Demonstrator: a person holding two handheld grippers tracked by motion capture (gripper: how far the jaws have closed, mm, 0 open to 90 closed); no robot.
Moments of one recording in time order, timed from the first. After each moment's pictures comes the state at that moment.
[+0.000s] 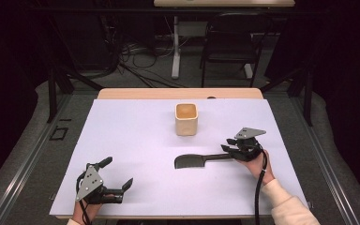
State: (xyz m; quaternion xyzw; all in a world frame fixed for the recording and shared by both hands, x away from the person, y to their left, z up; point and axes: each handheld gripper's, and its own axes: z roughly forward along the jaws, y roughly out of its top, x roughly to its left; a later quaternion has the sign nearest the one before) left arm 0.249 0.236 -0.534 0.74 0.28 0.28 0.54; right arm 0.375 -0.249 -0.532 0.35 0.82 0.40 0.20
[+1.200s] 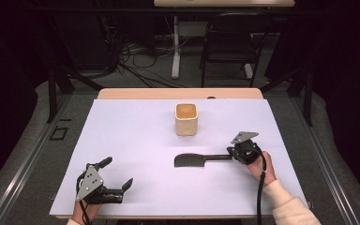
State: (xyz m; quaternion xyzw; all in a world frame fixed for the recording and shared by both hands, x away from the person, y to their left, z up) left arm 0.249 0.236 -0.535 0.74 0.29 0.28 0.53; right arm 0.374 -0.248 -0.542 0.34 0.87 0.30 0.20
